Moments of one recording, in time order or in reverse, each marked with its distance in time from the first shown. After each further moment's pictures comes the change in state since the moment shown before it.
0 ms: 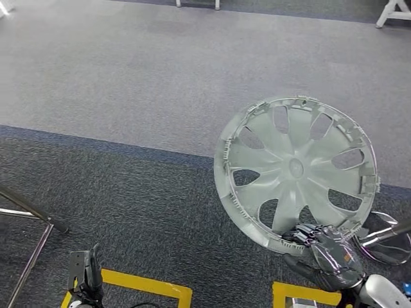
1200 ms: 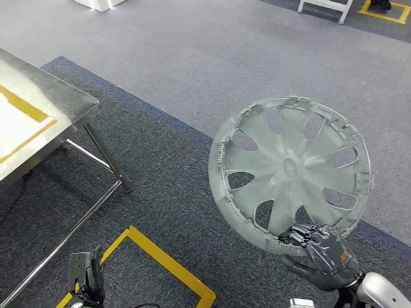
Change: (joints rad) left arm 0.007 -0.001 0.000 -0.003 0.002 0.001 0.001; right arm -0.018 0.000 0.014 0.005 0.006 0.019 -0.015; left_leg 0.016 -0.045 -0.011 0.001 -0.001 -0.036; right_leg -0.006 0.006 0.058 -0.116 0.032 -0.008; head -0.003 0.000
